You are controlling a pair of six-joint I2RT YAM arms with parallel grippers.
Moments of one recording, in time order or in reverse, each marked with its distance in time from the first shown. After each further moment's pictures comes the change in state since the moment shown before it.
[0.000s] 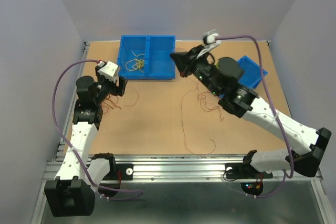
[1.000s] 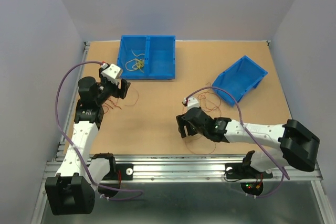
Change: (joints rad) left arm 0.000 0.023 -0.032 0.005 0.061 0.023; right arm 0.139 0.065 -0.697 -0.312 0.101 0.245
